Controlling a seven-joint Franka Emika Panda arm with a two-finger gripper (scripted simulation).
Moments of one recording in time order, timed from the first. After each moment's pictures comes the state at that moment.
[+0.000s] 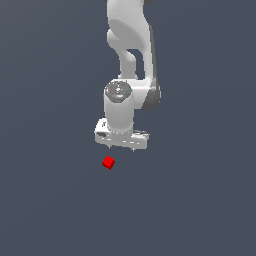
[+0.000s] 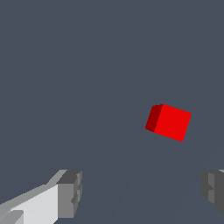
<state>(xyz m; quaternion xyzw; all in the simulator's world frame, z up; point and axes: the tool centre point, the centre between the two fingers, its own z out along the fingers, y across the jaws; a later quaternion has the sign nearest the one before) 0.025 -0.027 0.121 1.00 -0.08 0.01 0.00</state>
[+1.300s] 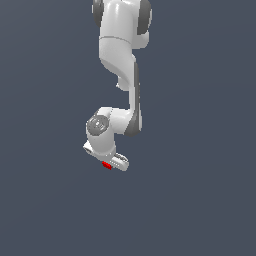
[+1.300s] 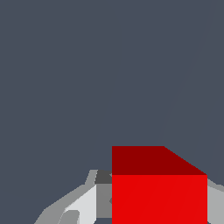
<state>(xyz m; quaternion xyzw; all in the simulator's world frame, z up) 0.048 -0.092 0.020 0.97 -0.23 0.00 0.00</state>
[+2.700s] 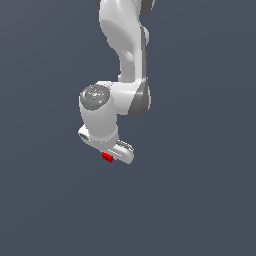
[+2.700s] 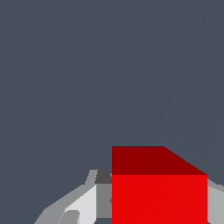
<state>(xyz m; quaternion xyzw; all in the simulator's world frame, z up) 0.064 -0.074 0.137 0.97 -0.23 0.00 0.00</state>
